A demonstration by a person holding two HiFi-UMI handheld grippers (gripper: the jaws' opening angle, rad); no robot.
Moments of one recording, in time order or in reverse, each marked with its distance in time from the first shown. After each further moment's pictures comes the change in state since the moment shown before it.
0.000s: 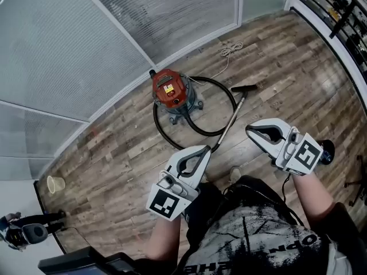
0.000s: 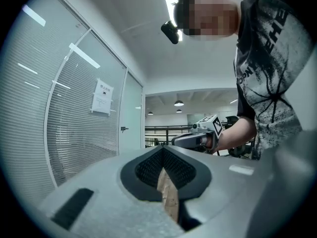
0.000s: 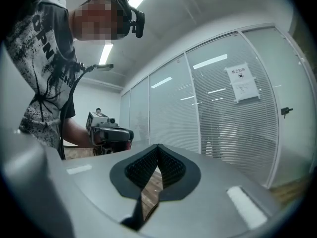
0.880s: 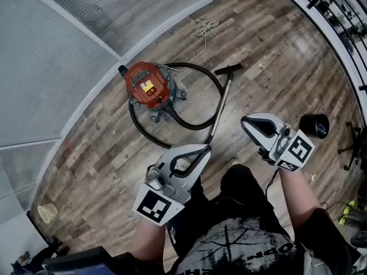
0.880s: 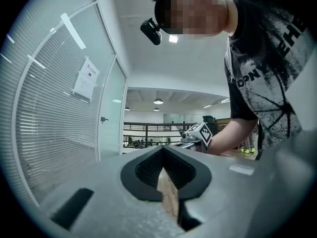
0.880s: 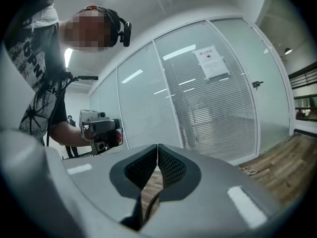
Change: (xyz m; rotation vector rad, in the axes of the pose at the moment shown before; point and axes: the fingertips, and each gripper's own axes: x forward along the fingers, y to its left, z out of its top) left arm 0.009 0.128 -0.110 0.016 0.132 -0.359; right arm 0.104 -0.084 -0.137 0.221 0.030 -0.286
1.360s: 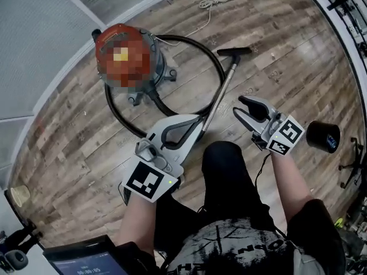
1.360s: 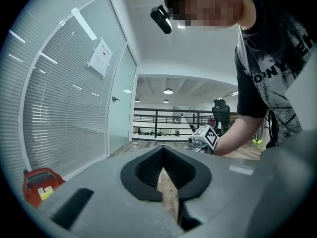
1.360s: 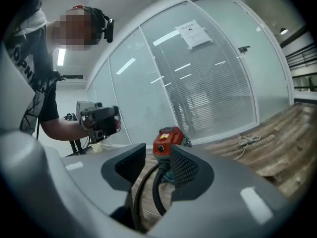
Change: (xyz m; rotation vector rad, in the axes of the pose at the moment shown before) left arm 0.090 0.048 -0.255 -0.005 0.074 0.116; right arm 0.022 -0.134 -0.284 0.096 0.105 0.048
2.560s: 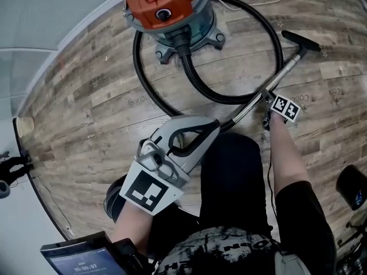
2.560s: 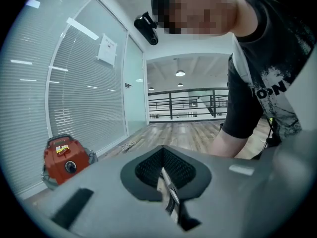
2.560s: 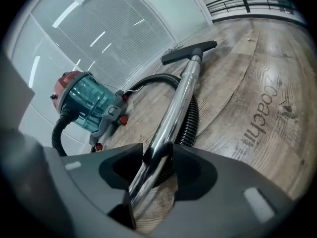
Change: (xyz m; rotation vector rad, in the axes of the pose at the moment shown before) left arm 0.006 -0.044 -0.187 0.007 0.169 0.261; right arm 0.080 -0.258 -0.476 0.734 0.329 -0.511
